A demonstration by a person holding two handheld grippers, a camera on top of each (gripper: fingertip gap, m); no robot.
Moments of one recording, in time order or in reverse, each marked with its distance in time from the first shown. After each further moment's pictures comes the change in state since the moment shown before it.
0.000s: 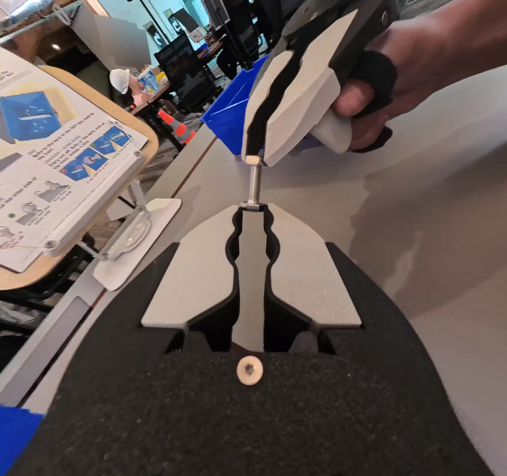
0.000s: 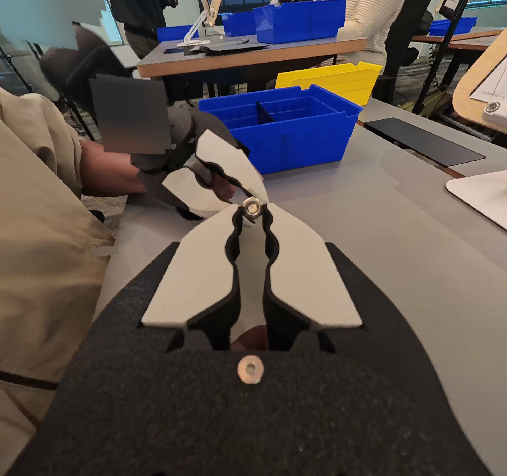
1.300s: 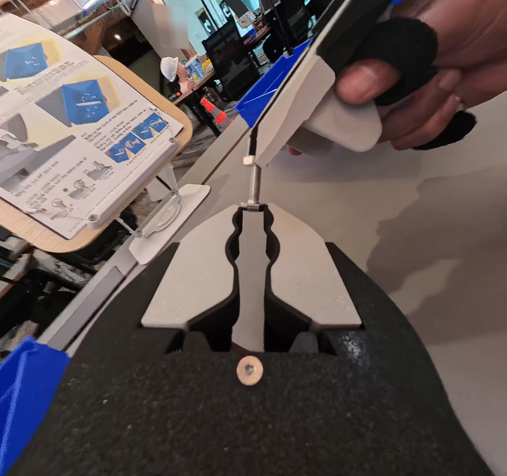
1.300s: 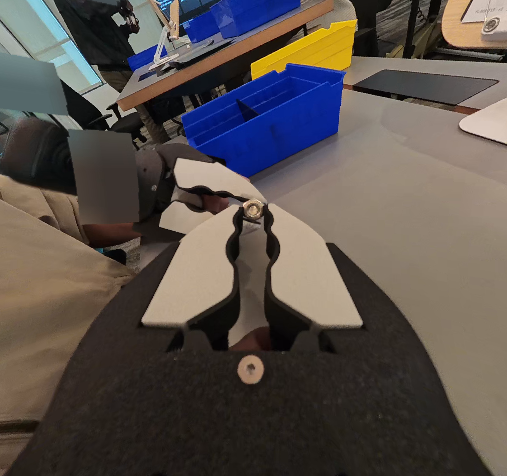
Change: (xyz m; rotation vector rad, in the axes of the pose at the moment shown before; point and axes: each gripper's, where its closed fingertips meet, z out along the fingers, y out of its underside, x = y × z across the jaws) left arm -0.007 0.002 0.000 -0.041 -0.176 0.006; right arm 0.002 0.000 0.008 -0.021 0.074 0.271
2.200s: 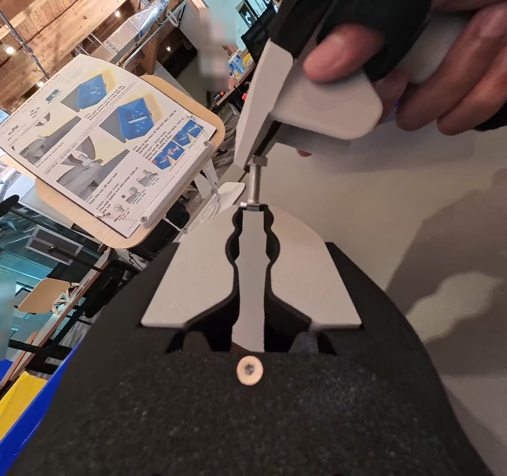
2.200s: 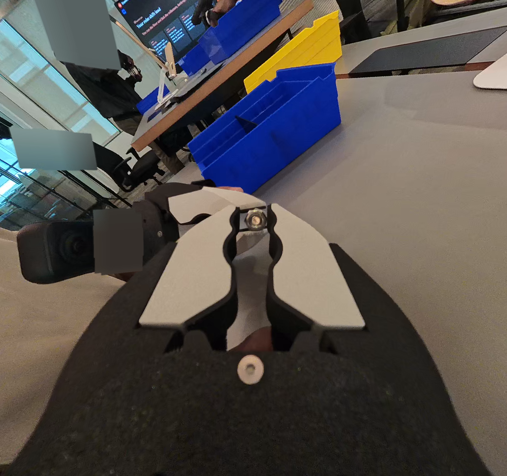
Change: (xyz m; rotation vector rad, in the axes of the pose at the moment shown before) left arm -0.002 -0.002 -0.007 -0.037 -0.166 0.152; right arm -0.003 -0.006 0.003 0.045 0.006 0.213
